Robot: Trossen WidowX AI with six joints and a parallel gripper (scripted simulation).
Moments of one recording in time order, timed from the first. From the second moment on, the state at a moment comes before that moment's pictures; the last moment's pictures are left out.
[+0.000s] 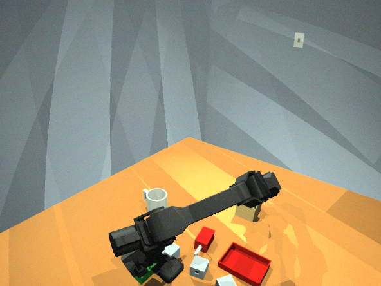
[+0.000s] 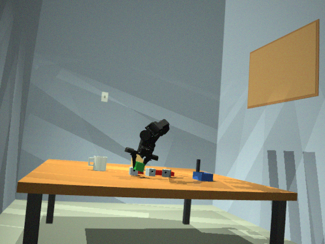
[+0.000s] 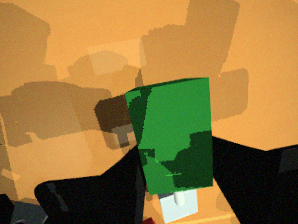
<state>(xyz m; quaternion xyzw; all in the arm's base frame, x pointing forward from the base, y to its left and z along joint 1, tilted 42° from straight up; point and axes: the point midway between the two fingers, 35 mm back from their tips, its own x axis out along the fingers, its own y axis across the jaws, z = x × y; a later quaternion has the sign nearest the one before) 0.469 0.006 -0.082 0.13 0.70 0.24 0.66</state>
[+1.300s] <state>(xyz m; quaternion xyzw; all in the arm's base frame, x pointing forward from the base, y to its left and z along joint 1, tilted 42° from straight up) 0.437 0.110 0.029 0.38 0.74 0.09 0.55</state>
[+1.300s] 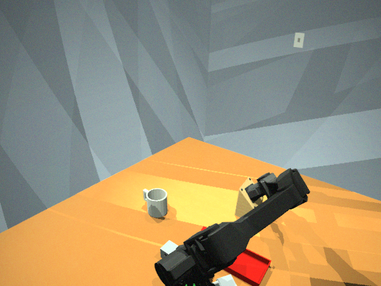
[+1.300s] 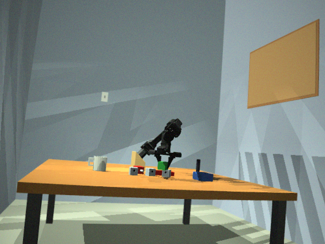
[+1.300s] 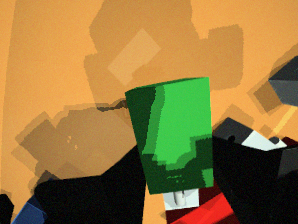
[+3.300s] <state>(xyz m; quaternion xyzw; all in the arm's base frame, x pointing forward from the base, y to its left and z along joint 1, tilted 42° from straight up) 0.426 0.138 -0.004 0.38 0.74 0.09 0.55</state>
